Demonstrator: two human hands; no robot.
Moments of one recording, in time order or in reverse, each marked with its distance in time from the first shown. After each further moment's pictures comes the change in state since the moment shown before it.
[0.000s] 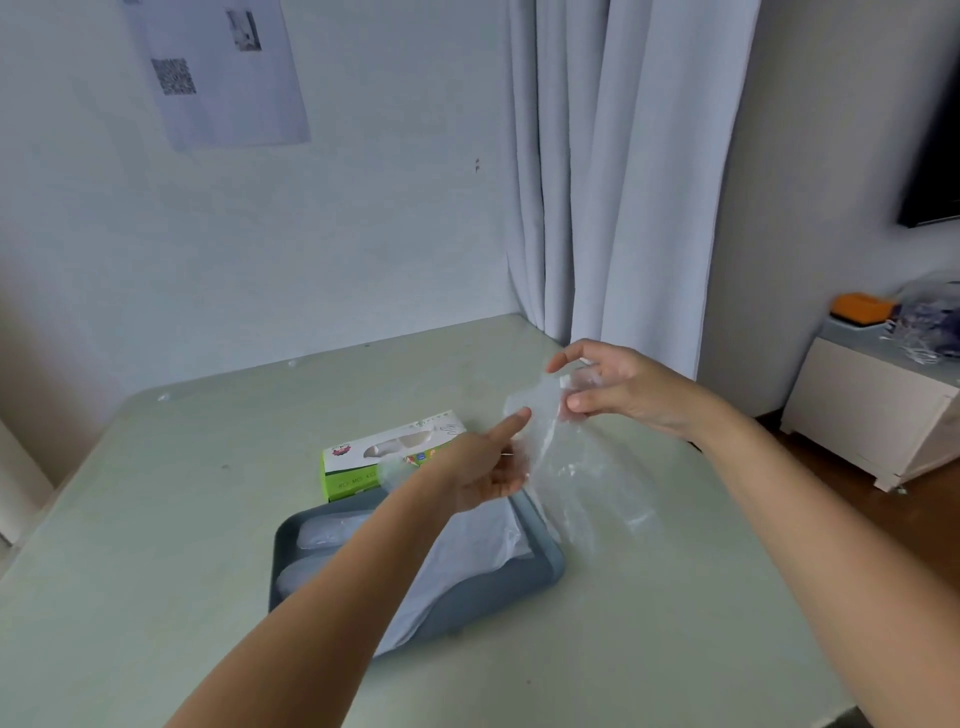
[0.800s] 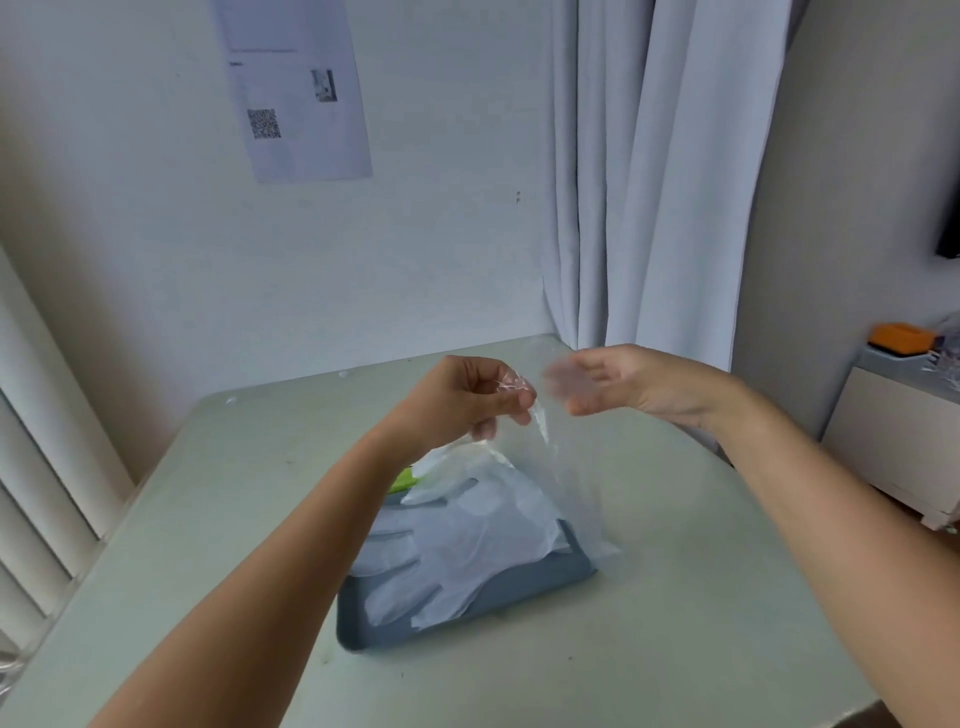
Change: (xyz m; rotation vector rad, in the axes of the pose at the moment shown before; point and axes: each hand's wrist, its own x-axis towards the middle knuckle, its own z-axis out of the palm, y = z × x) left_hand -0.105 0.049 -0.043 0.517 -0.002 0.698; right_hand -0.008 -0.060 0.034 -0.212 -0.081 0.084
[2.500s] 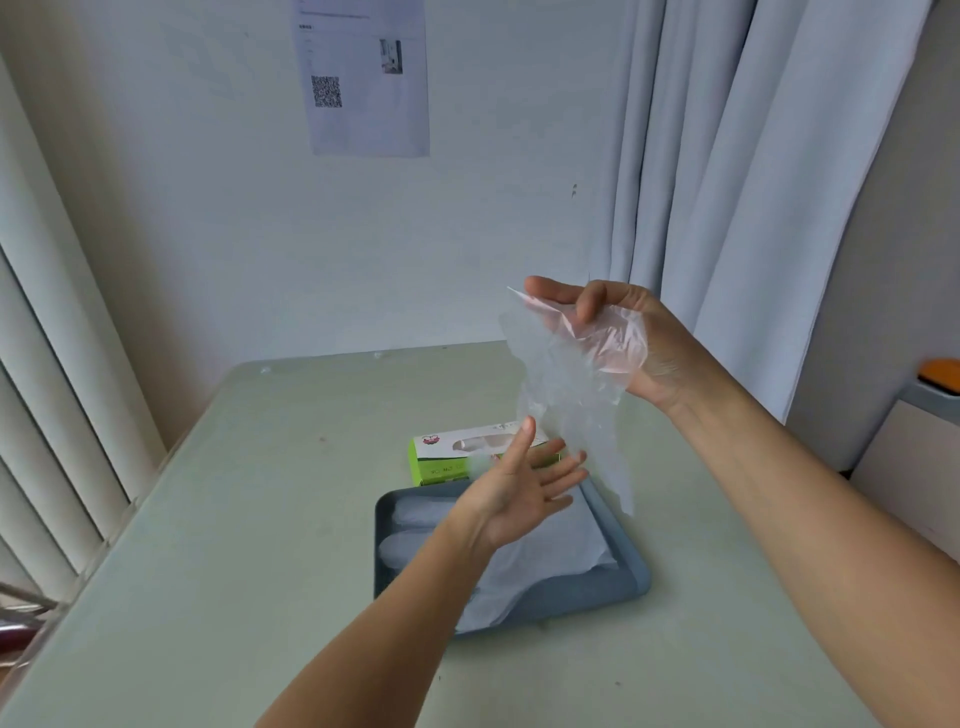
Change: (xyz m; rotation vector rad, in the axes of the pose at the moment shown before) left_hand 0.008 -0.119 0.041 -1.036 -0.003 -0.404; right_hand 0.058 -0.056 0.053 0.703 0.057 -0.504
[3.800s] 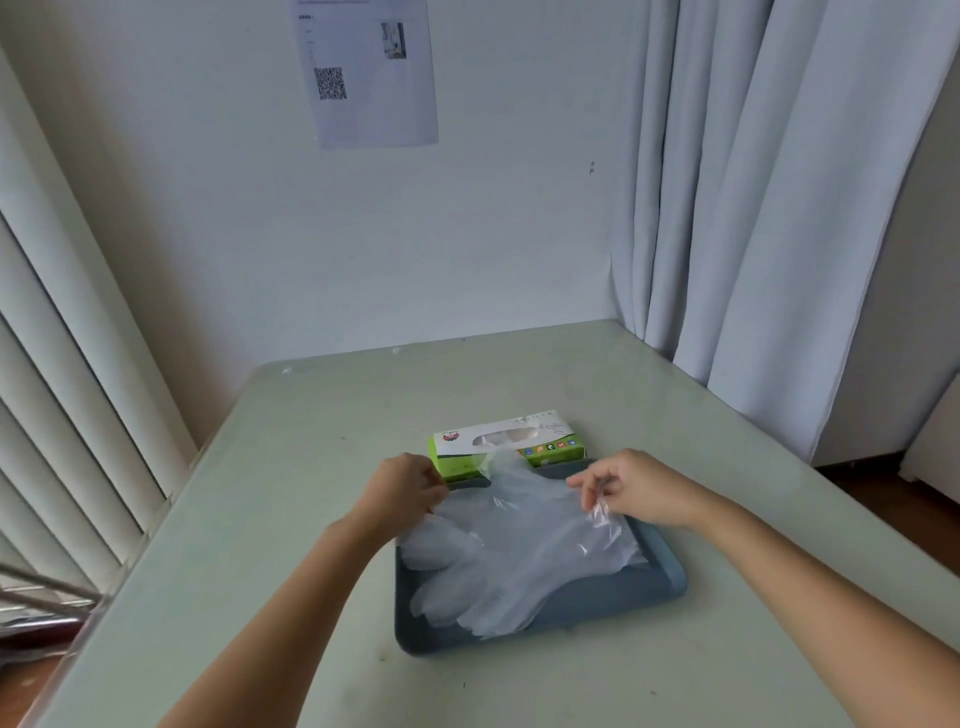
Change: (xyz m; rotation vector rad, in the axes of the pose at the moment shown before) left_hand -0.060 0.054 -0.092 1.593 0.623 0.105; right_hand -0.060 0.142 -0.080 -0.897 -0.121 0.560
